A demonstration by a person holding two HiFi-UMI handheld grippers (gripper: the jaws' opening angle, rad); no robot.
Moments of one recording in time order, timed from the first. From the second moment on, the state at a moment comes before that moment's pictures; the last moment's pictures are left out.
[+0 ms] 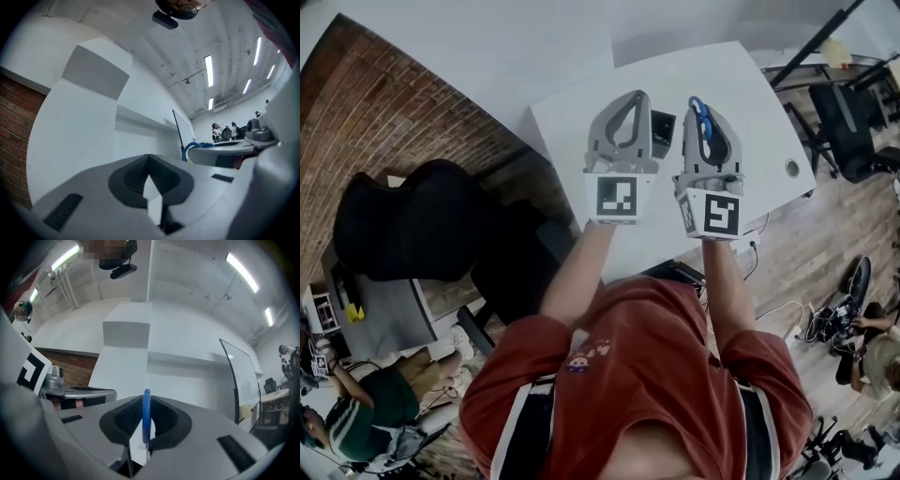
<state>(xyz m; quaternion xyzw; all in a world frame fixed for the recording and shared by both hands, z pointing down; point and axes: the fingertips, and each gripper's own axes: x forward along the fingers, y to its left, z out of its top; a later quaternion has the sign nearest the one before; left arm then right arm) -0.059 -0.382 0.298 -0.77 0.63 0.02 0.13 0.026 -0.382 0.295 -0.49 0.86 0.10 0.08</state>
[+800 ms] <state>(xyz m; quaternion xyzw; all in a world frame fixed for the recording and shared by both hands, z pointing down) -0.073 -0.399 0.344 -0.75 0.66 -0.01 0.08 0.007 -0.410 0.345 -0.45 0.89 0.05 0.06</state>
